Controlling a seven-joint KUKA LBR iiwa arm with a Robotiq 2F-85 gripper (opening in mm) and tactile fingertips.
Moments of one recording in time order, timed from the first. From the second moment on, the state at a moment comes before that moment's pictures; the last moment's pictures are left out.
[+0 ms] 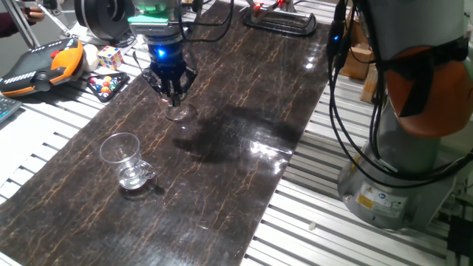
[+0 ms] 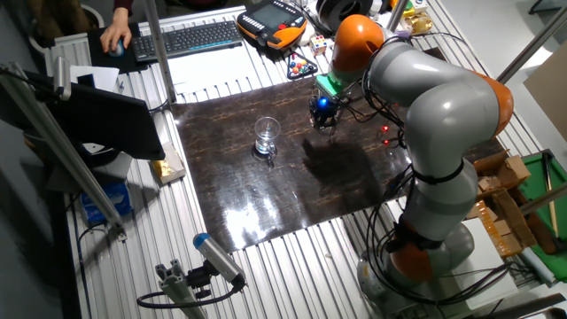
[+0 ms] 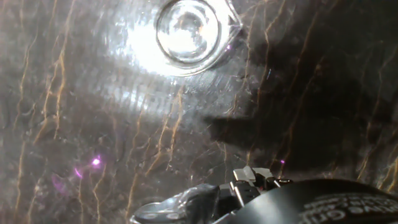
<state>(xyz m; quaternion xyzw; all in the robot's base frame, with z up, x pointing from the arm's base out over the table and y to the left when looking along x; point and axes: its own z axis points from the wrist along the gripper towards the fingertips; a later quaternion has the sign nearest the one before) 0.531 0.079 0.171 -0.58 -0.81 -0.06 0.08</state>
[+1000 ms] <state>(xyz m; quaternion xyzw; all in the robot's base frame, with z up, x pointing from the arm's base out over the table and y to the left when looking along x) 0.542 0.093 0.167 -0.59 -0.80 -0.03 0.08</state>
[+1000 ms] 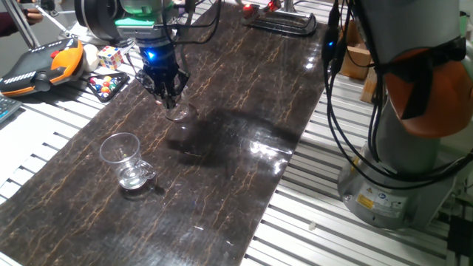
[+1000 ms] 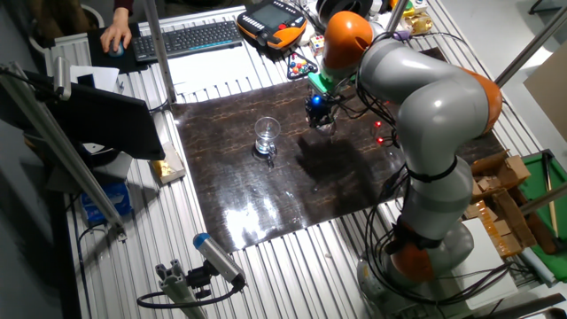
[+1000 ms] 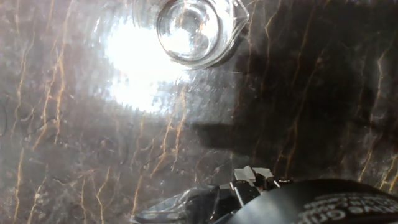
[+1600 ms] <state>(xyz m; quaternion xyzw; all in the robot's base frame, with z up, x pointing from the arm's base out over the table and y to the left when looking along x) 0.545 0.094 0.155 -0.60 -0.79 -0.04 0.09</state>
